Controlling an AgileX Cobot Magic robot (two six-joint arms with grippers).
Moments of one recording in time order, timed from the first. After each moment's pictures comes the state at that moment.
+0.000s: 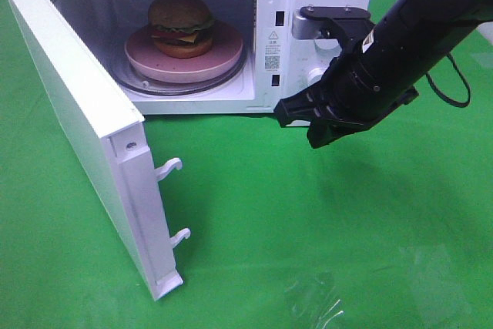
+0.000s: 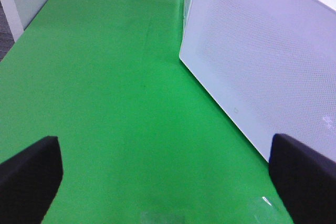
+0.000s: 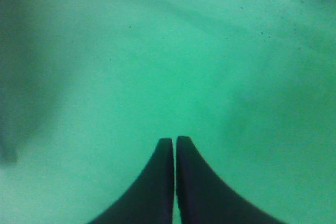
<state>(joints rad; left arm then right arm) 0.02 0.00 -0.51 -0.04 1.04 -0.09 0.49 1.67 -1.07 0.14 0.60 -0.10</state>
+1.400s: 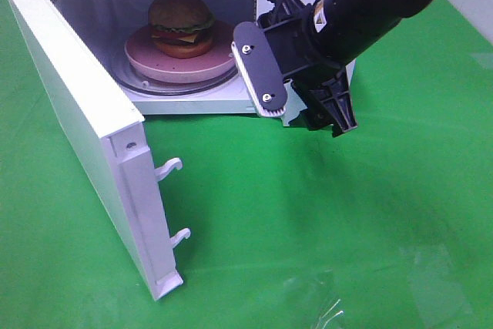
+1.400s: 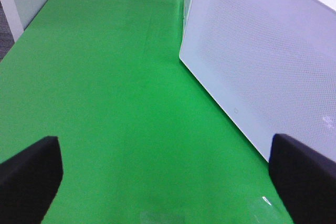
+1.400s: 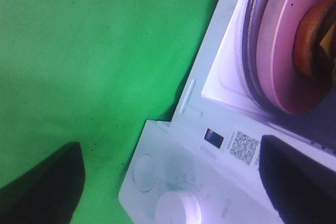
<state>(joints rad) 0.02 0.00 -0.51 -0.04 1.04 -0.09 0.63 1.73 -1.19 -0.27 0.44 -1.26</state>
